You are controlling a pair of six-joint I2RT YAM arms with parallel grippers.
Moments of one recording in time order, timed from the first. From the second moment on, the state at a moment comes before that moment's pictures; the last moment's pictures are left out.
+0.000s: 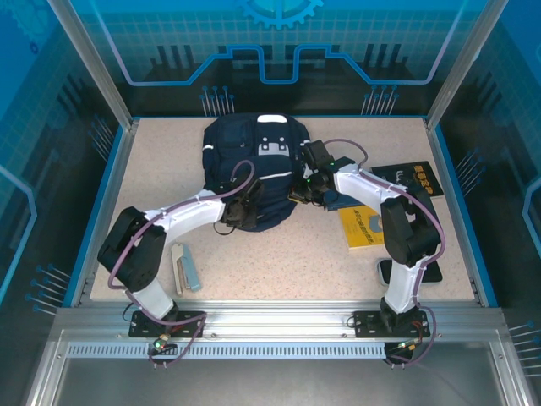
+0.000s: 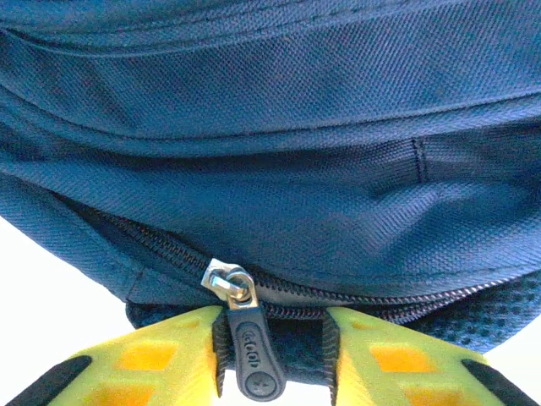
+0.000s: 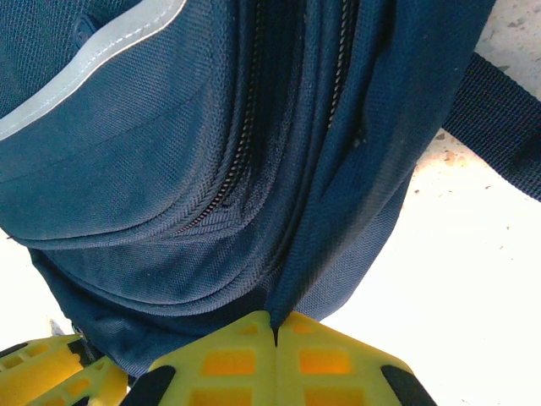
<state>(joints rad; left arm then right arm) -0.58 1.68 1.10 -0.68 -0.13 -0.57 0.47 1.87 1.35 -0.59 -0.32 0.75</state>
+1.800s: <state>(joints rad) -0.57 1.45 0.93 -0.50 0.24 -0.47 0.61 1.60 1.17 -0.63 -0.27 1.13</state>
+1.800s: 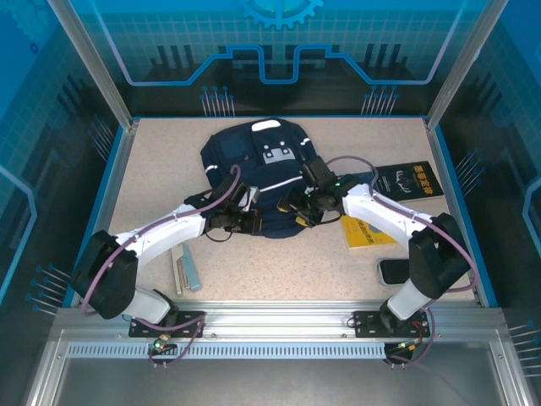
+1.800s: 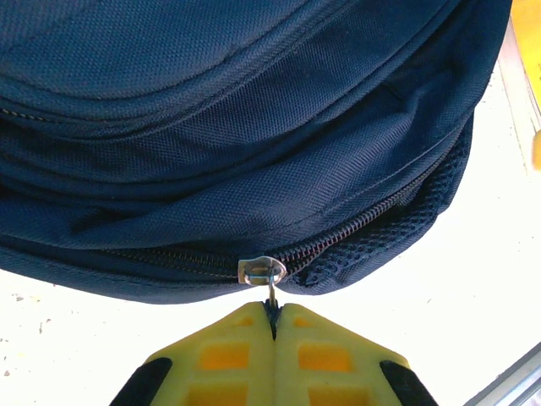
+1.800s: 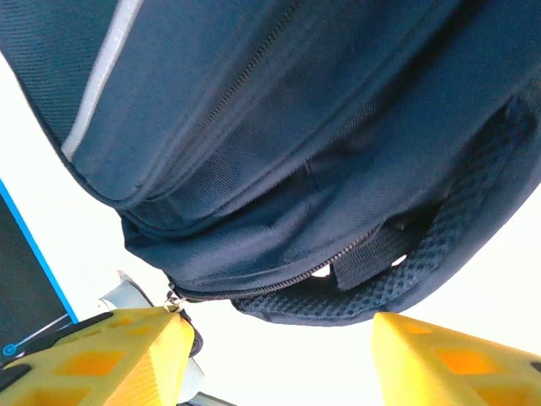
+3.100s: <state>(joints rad) -0.36 1.55 1.00 -0.63 0.06 -0.41 0.62 1.83 1.20 -0.60 -0.10 1.14</state>
